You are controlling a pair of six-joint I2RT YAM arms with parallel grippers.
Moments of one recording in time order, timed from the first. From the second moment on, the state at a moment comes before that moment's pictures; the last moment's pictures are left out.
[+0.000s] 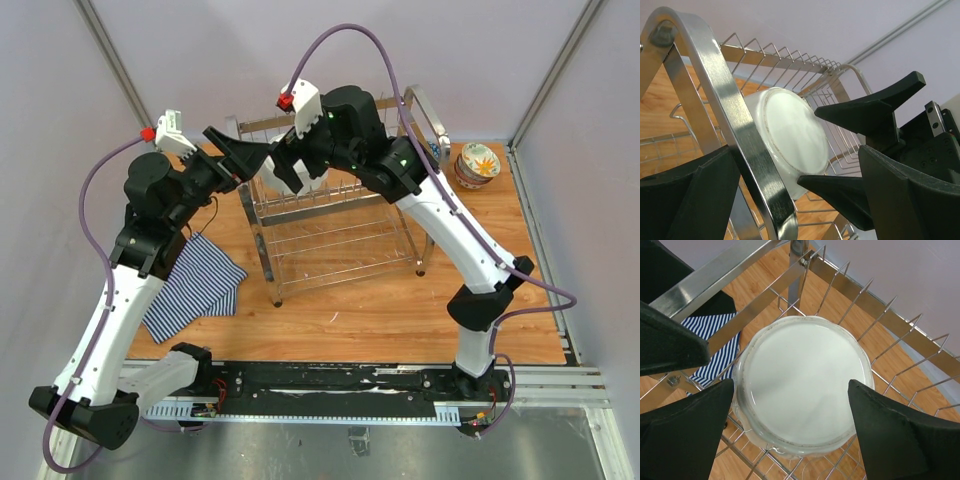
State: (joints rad) left arm -0.31 1.00 1.25 -0.20 0.16 -0.82; right arm 0.86 1.87 2.37 -0.84 -0.04 -0.13
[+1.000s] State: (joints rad) left arm -0.32 0.98 1.23 -0.21 0.15 -0.82; right arm 0.86 1.80 2.28 -0.85 -0.08 -0.03
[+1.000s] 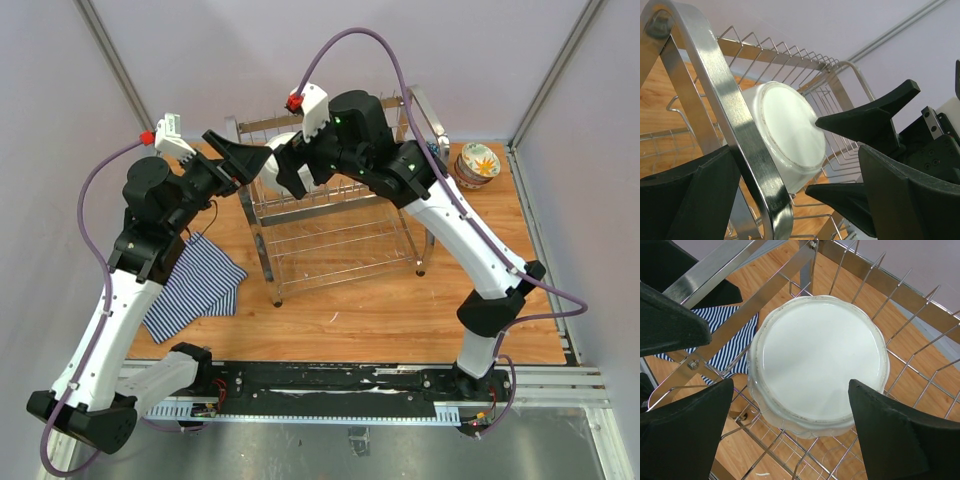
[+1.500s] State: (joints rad) left arm -0.33 0.97 1.29 -0.35 0.00 -0.82; right arm 0.94 1.86 2.37 -0.87 0.14 -0.10
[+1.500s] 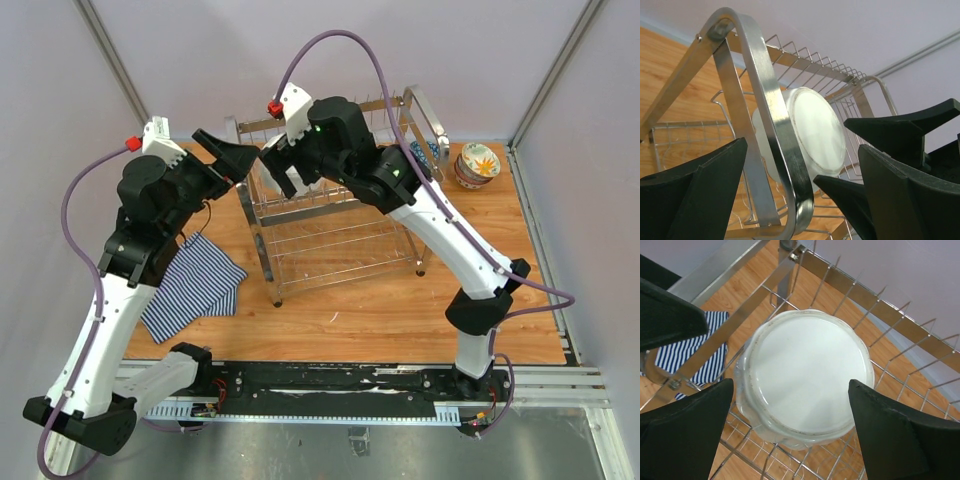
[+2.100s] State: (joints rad) left arm -0.33 0.99 1.36 -0.56 -0.14 -0.79; right arm 0.99 1.92 2.43 -0.91 0.31 -0.17
